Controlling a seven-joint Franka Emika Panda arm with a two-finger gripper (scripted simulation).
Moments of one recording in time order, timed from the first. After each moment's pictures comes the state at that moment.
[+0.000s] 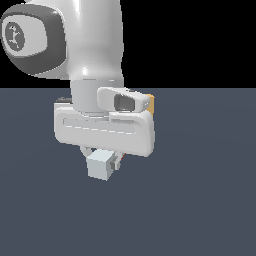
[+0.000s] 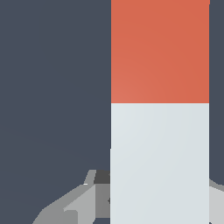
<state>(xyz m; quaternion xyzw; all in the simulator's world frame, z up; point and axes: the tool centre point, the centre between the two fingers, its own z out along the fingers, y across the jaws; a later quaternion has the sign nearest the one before) -0.051 -0.069 0.048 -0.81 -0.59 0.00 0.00</state>
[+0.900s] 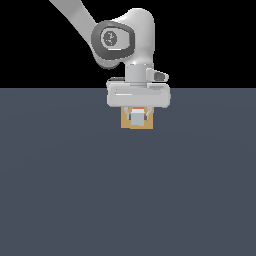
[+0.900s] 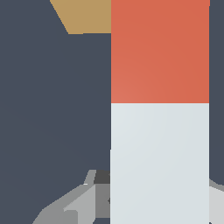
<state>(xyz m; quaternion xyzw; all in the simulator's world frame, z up) 0.033 0.128 0.096 -0.74 -0.67 0.00 0.00</state>
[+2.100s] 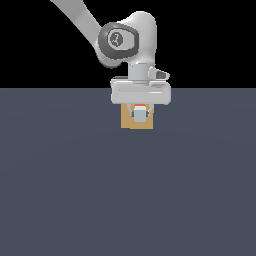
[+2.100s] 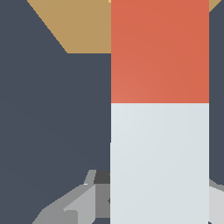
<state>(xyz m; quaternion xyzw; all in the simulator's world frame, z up) 0.043 0.155 0.101 -0.73 -0.68 0.00 0.00</state>
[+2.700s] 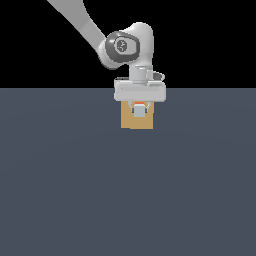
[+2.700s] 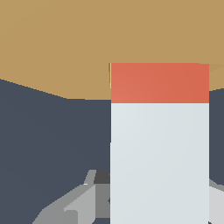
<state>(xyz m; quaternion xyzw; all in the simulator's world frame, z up) 0.047 0.224 0.102 -0.73 -0.68 0.00 0.00</state>
